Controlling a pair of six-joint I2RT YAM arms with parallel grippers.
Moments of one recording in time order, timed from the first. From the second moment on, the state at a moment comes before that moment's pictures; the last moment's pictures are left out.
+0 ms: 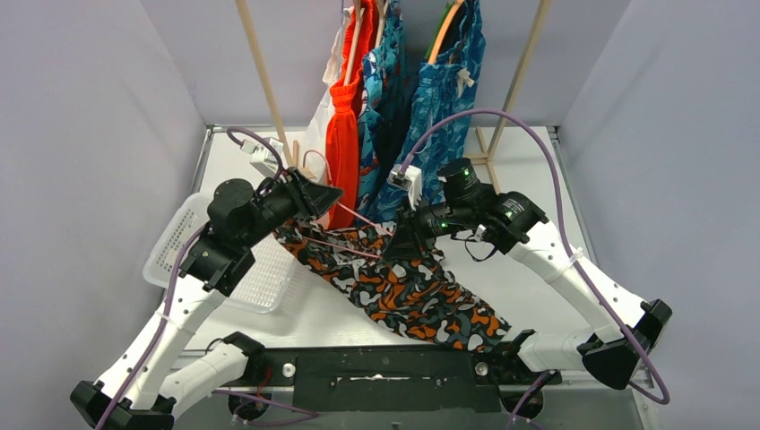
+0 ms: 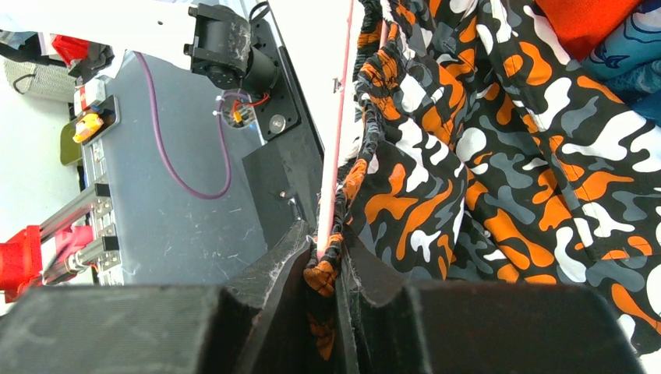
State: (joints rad) left arm -0.49 0.91 1.00 -0.17 0.24 -0.67; right arm 0.74 1.27 1.37 -0.78 -0.68 0.12
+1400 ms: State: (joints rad) left arm -0.57 1.02 1.21 -0.44 -0.01 -0.60; right arm 0.74 1.17 1.58 -0.95 0.01 0.25
